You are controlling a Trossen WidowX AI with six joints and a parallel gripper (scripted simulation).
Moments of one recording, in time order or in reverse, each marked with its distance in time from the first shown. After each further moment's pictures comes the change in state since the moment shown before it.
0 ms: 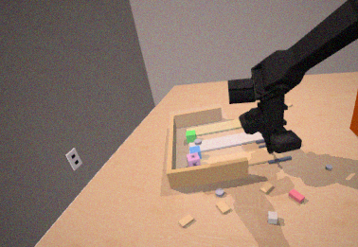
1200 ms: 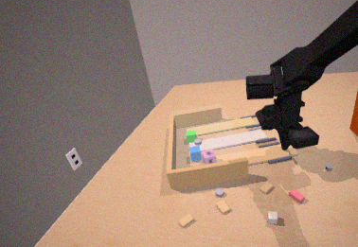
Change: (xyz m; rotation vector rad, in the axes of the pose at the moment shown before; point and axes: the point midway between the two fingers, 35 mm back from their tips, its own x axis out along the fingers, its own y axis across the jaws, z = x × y) arm 0.001 -0.001 -0.045 0.002 -0.013 -0.001
